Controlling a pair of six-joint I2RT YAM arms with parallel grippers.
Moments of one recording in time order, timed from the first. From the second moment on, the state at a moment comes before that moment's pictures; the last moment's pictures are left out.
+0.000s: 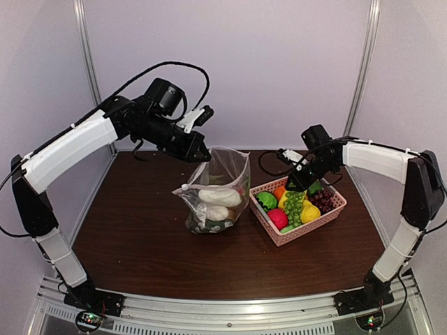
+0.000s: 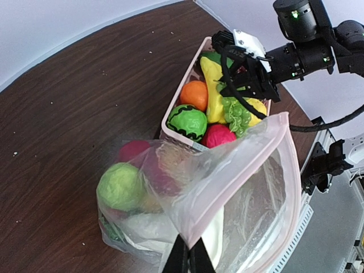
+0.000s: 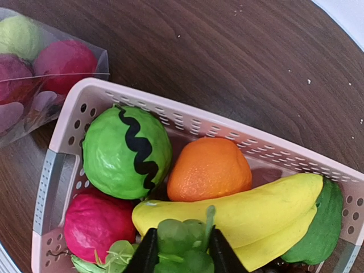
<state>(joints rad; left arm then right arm) -0.77 1.70 1.84 -0.92 0.27 -0.20 0.40 1.70 1.31 -0.66 -0.20 -0.28</state>
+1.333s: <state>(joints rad) -0.77 1.81 1.86 -0.83 0.42 -0.31 0.66 1.72 2.00 -0.70 -0.79 -0.21</state>
